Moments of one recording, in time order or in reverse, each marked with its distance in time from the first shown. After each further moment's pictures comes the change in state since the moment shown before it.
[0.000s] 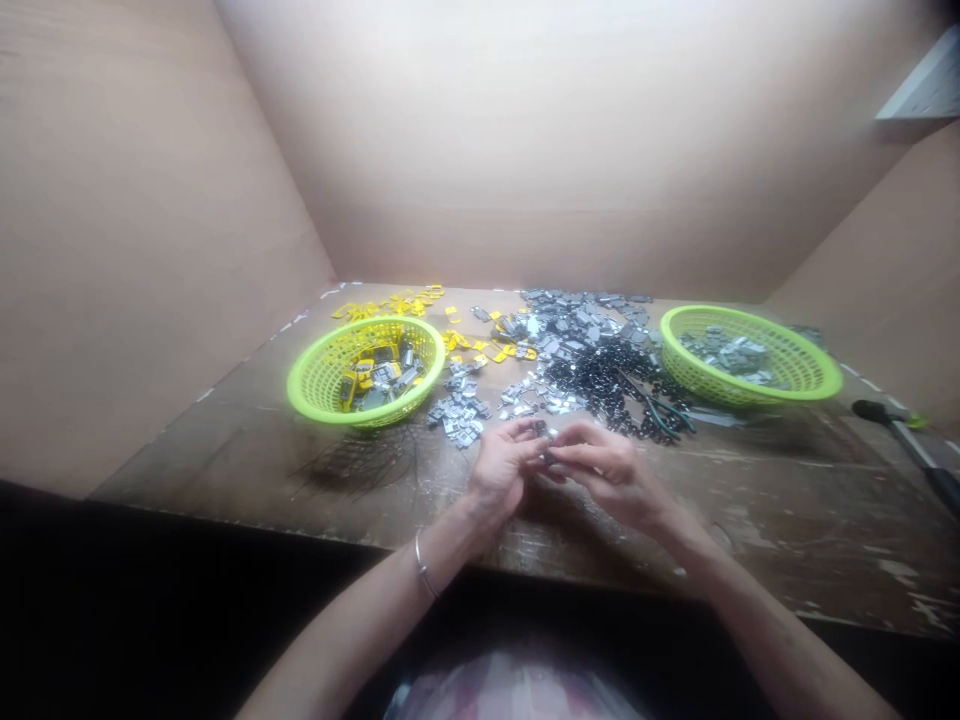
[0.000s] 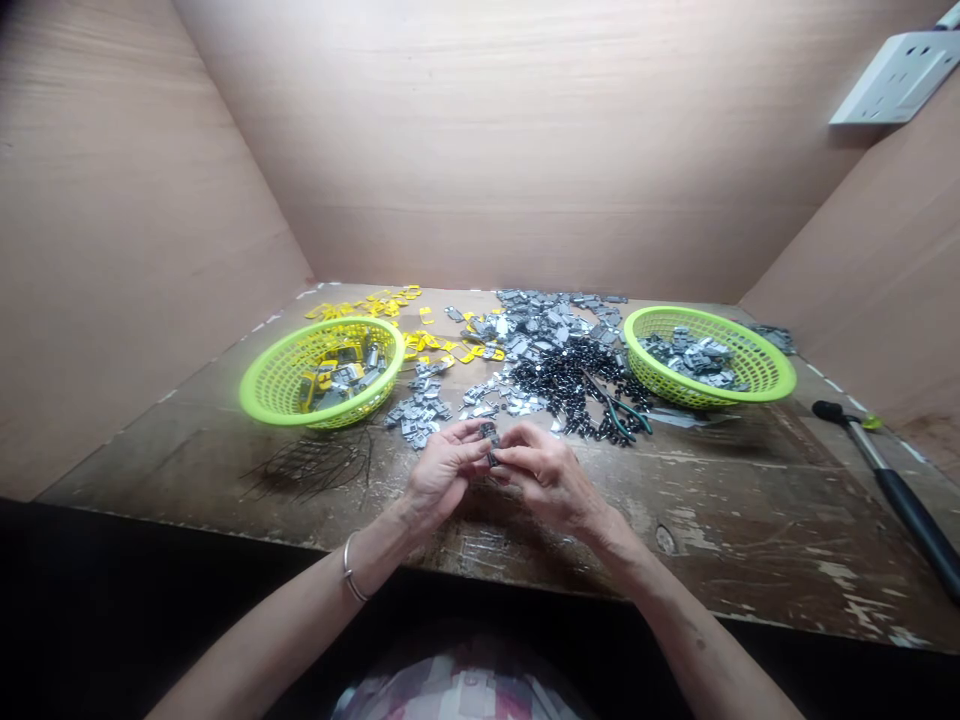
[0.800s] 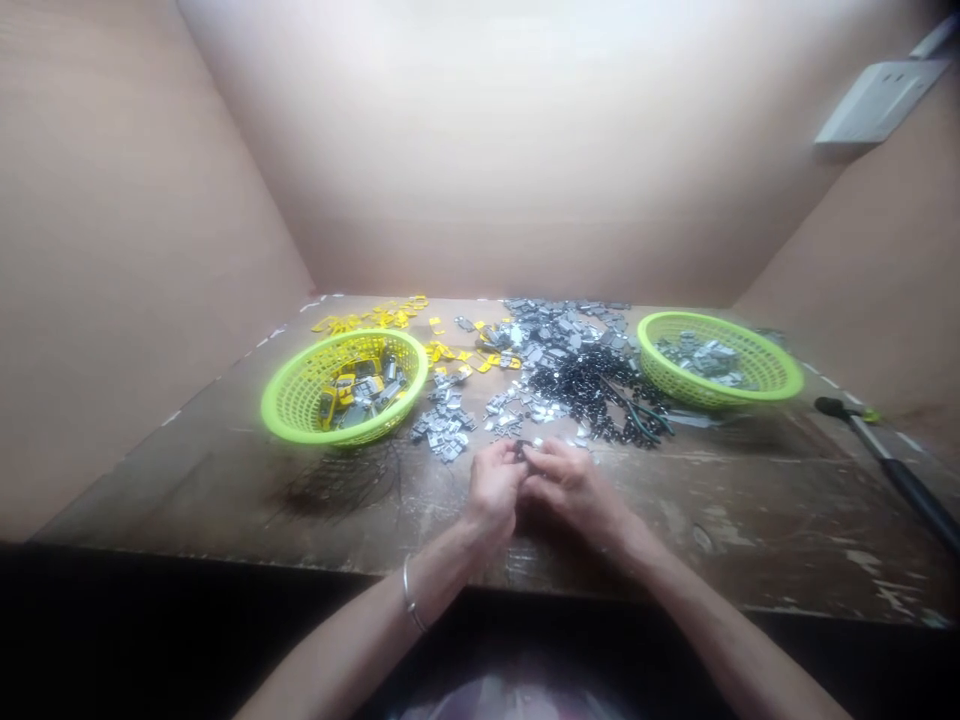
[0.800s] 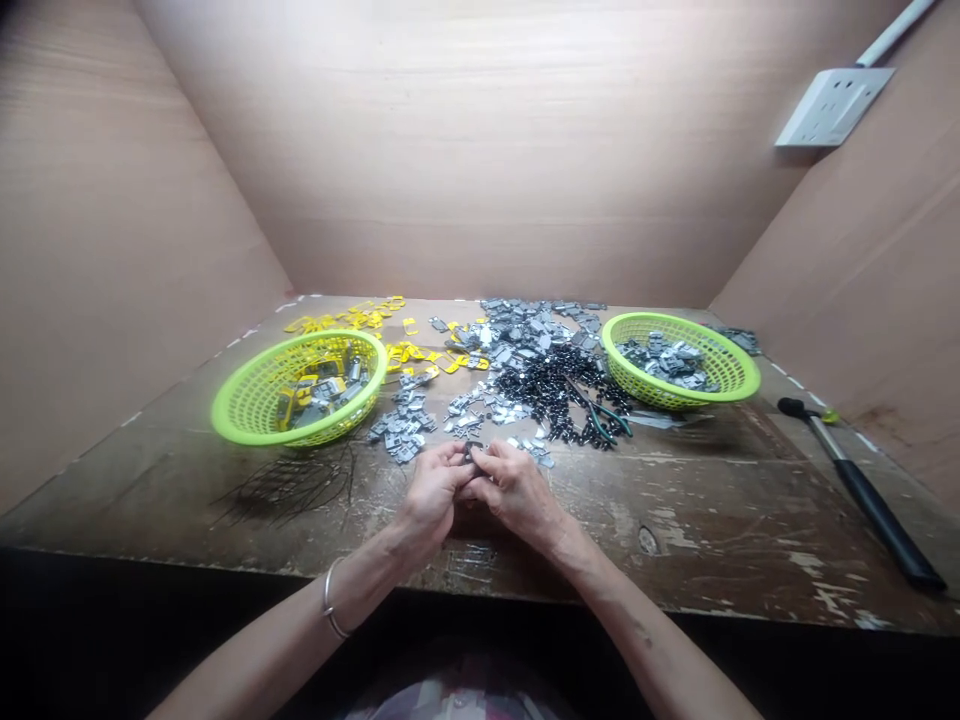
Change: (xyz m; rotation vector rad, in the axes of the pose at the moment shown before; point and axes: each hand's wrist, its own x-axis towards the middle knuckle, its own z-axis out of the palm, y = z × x) left_hand -0.004 -0.011 0.009 0.132 0.126 0.054; right_hand 0.006 -0.001 0.022 -0.091 -0.008 0.201
